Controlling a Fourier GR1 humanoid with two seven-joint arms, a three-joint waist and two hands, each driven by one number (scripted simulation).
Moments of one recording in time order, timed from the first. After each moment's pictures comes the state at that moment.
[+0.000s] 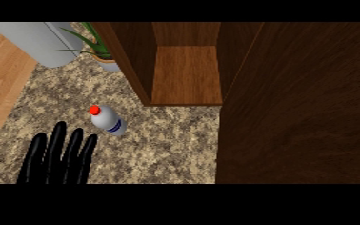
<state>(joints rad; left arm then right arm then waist) 0.28 0.05 -0.67 -2.46 -0.13 0.49 0.32 0.38 -0.13 -0.05 -2.41 -0.29 0.21 0.23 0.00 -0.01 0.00</state>
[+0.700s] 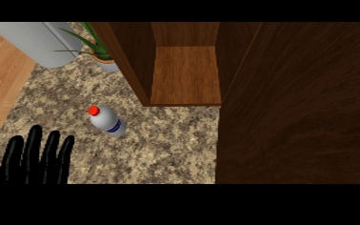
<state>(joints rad) 0.35 0.11 -0.62 -2.46 -0.14 0.60 0.28 0.45 -0.12 -0.07 -2.41 -0.32 0.26 0.20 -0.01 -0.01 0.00</state>
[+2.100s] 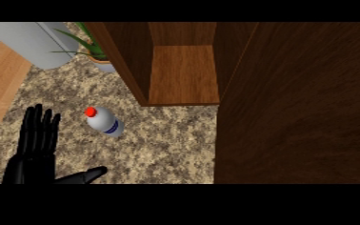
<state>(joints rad) 0.29 0.18 -0.12 -1.94 0.24 0.34 -0.08 0.59 -0.15 -0.17 -2.40 -0.39 0.39 0.08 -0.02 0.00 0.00</state>
